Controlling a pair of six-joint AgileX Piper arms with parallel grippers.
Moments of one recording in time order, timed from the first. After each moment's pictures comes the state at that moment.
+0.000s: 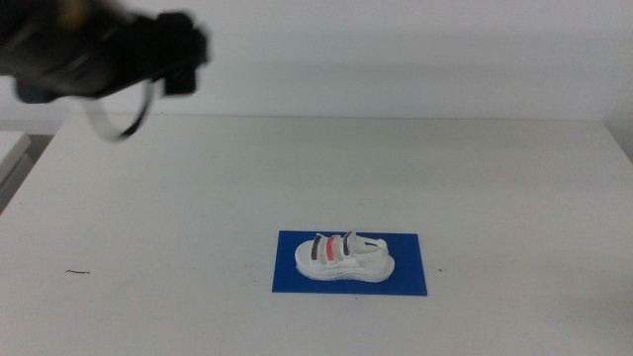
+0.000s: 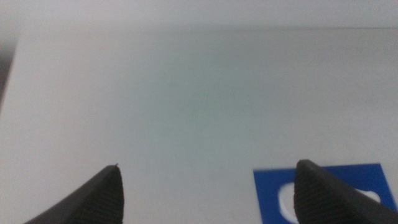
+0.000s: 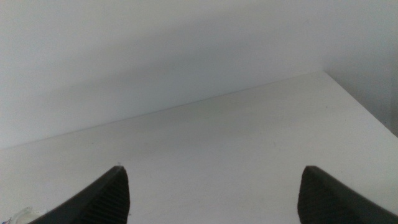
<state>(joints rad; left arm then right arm) -0.62 1.22 -1.33 0.44 1.06 -0.69 0.03 0.00 0.00 -0.04 0.19 0.30</state>
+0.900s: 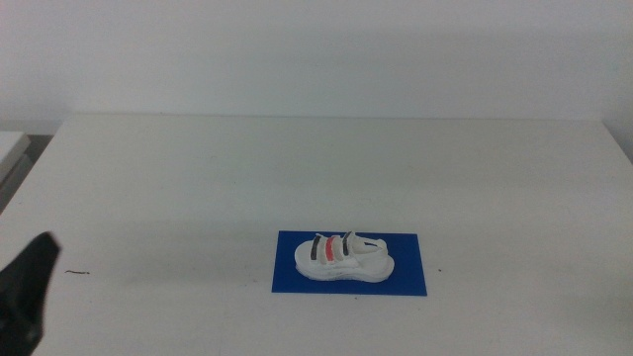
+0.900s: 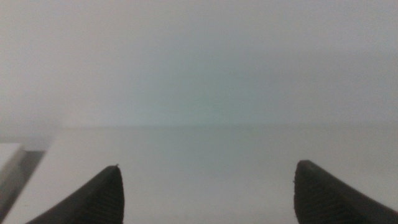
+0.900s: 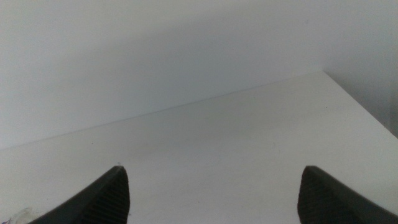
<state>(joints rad) -0.15 0.27 -0.16 0.05 0.04 -0.16 0.03 0.00 0.00 -0.04 0.19 0.30</state>
